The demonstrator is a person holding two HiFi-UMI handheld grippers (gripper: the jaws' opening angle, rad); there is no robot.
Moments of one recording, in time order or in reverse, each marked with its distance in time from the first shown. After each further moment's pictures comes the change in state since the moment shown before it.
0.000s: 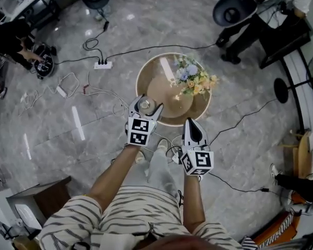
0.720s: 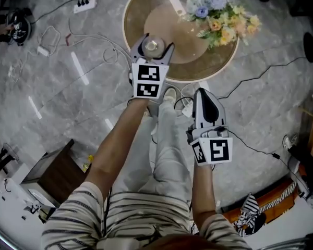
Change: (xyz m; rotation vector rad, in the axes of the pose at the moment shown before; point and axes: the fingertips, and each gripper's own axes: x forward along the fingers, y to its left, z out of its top) left arm 0.202 0.026 -0.168 -0.017 0.111 0.022; right arm 0.072 -0.062 -0.172 0.067 0.158 0.014
